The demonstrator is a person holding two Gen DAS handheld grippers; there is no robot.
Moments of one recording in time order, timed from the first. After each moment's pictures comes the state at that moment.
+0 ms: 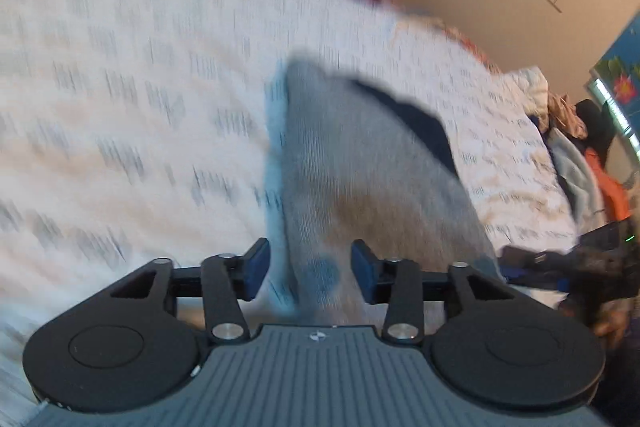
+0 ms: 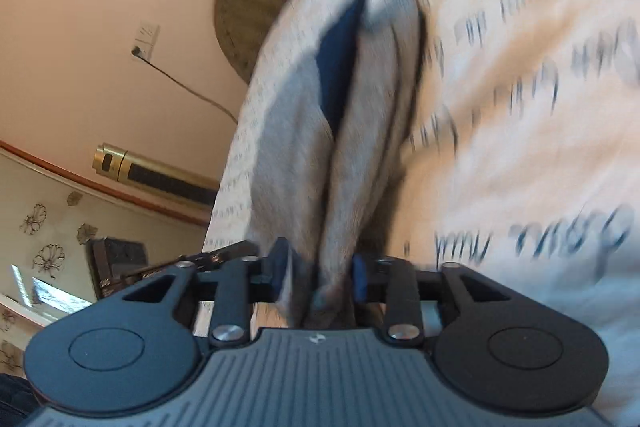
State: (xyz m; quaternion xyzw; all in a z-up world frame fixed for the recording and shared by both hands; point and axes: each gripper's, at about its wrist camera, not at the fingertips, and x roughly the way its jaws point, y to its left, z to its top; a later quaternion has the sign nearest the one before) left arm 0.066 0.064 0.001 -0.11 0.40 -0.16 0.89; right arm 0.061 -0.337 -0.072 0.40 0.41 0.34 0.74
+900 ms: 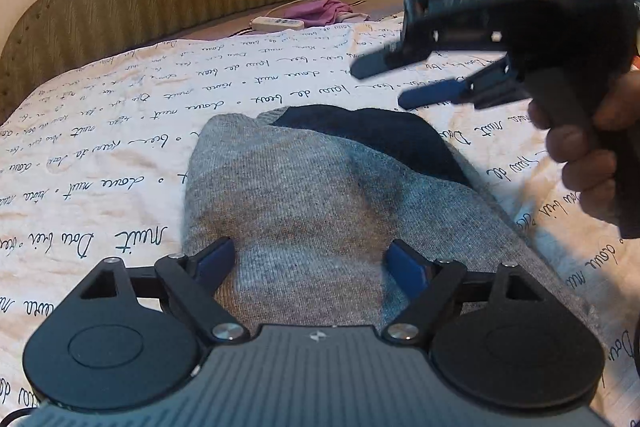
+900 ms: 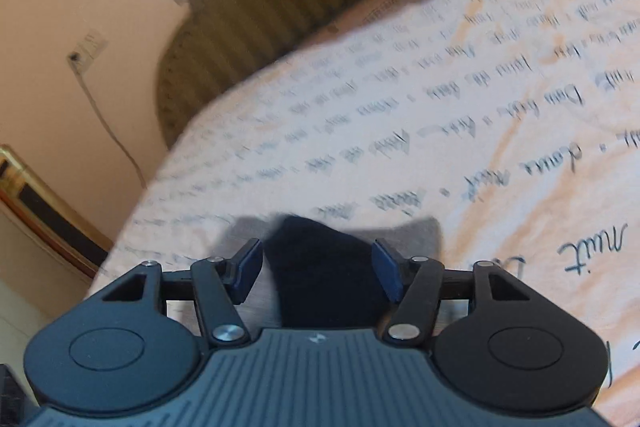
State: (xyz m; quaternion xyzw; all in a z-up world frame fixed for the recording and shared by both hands) left arm 0.095 -0.064 -0.043 0.08 0.33 -0.15 0.93; right arm 0.194 -0.274 -0.018 0.26 0.34 0.24 0.87
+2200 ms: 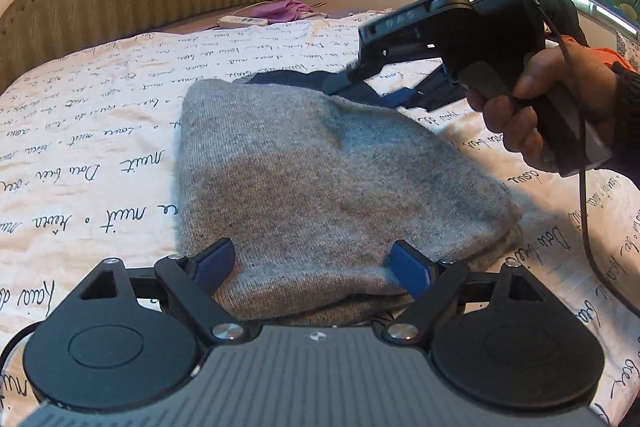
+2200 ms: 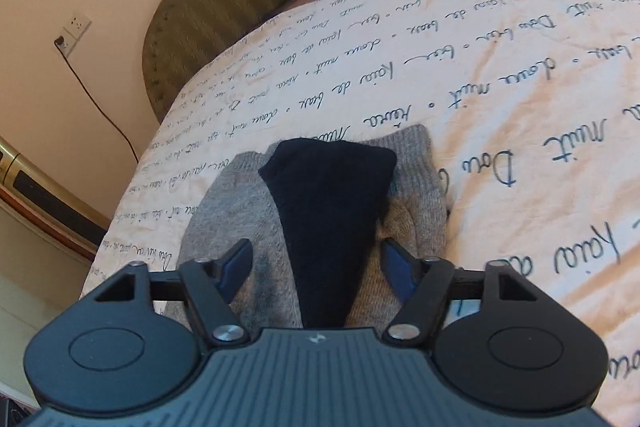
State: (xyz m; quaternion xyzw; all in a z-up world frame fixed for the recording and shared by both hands) left arm 0.018 -0.029 -0.056 0.07 0.32 -0.22 0.92; right arm 0.166 -0.272 -0.041 0.26 0.41 0.22 0.85
